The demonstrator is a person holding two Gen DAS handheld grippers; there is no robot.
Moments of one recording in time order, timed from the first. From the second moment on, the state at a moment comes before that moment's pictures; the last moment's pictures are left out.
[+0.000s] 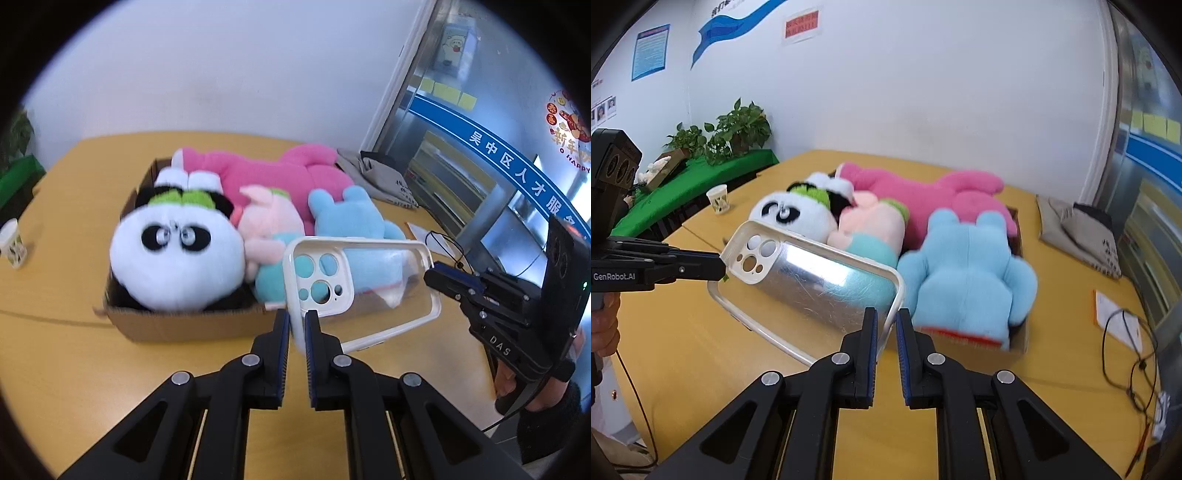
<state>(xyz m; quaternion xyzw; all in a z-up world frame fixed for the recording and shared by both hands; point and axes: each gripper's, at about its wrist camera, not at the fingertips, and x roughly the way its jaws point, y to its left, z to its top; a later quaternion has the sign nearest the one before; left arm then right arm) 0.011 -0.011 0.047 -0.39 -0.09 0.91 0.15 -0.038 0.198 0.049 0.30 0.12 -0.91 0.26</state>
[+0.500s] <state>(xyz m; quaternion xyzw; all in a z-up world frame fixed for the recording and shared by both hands) -0.056 -0.024 0.100 -0.33 -0.07 0.93 0.15 -0.106 0.179 0.116 0.23 0.15 -0.93 0.26</state>
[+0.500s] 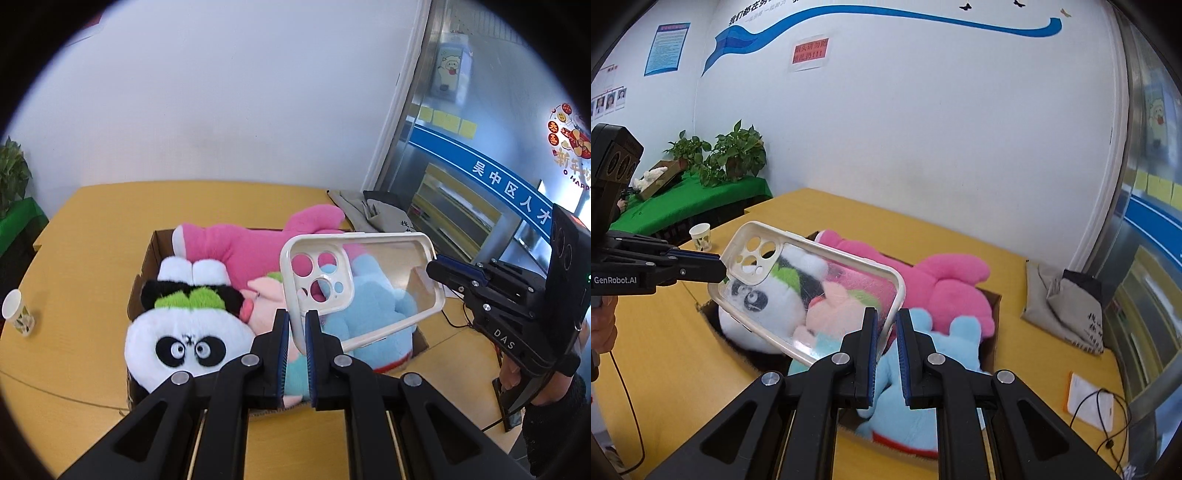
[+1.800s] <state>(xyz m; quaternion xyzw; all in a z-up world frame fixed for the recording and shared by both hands) -0.244 -0.020 0.026 -0.42 -0.08 0.89 0.12 -0.333 0.143 0.034 0.34 0.14 -0.90 0.24</state>
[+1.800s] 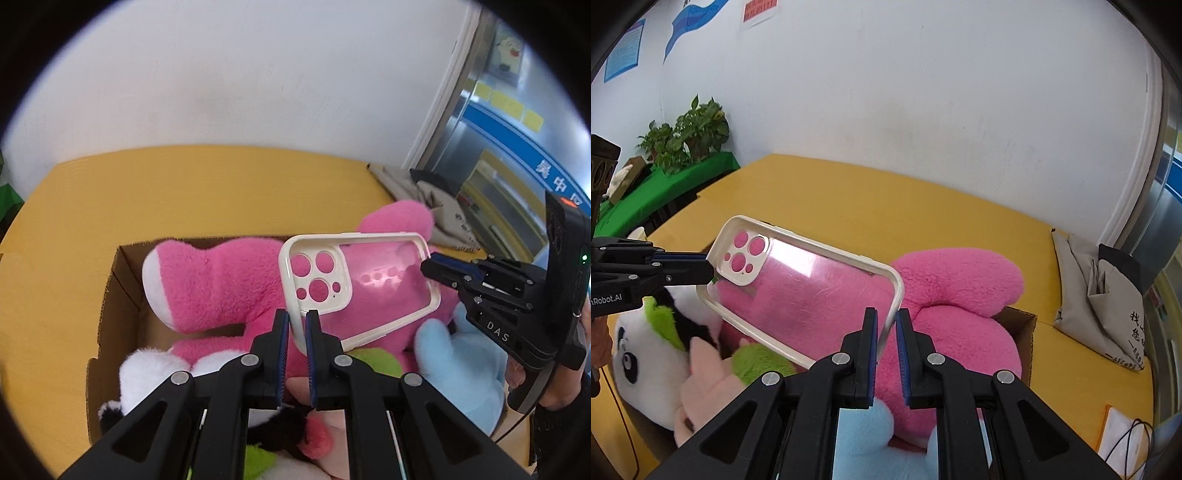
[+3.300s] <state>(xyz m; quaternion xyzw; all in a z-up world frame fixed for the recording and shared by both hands) 0.039 0.029 0.061 -0.33 -0.06 0.94 0.07 -0.048 0.228 0.042 0.29 0.05 -0.93 0.23</state>
